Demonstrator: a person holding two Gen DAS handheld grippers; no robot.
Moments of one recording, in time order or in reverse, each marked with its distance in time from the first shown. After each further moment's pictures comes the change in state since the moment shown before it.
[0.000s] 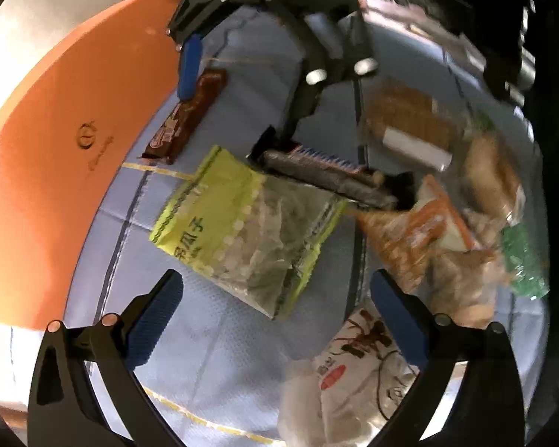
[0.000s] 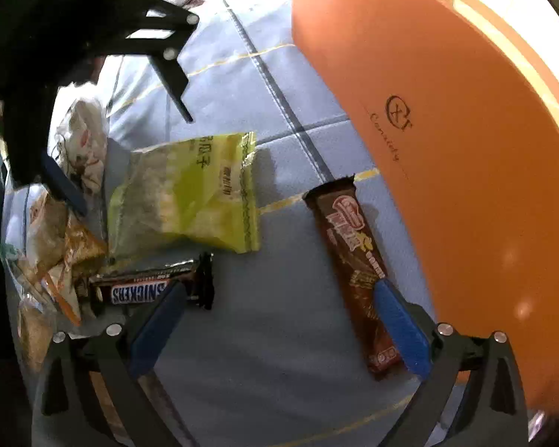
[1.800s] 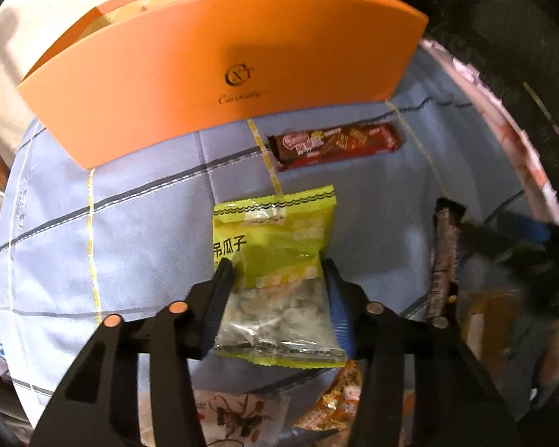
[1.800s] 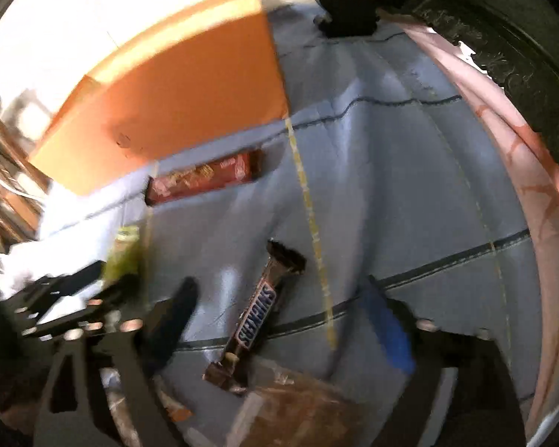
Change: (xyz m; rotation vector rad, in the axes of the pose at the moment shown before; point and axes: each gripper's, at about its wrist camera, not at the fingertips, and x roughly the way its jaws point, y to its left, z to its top) left arm -0.033 0.019 0.013 -0.937 -0.023 0.283; right arm -0.060 0.031 -0.145 1.399 -0.211 -0.382
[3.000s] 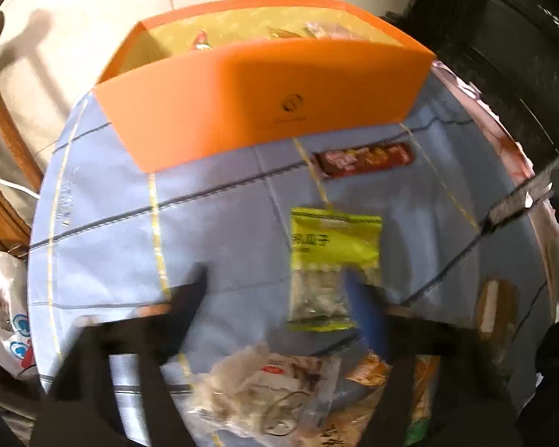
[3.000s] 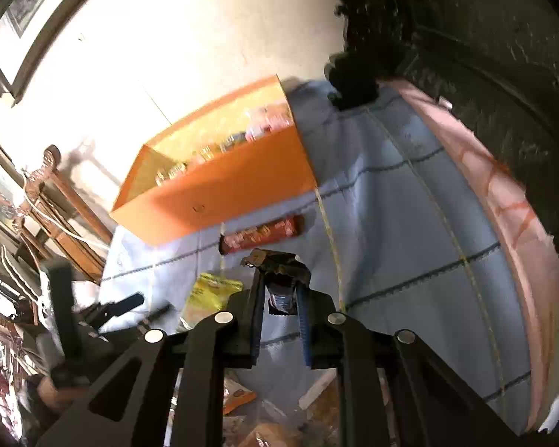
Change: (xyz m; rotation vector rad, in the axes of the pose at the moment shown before) left arm -0.042 0.033 -0.007 -0.005 -0.044 0.037; right arm -0.115 -0.001 -0.025 0.071 -0.232 0.244
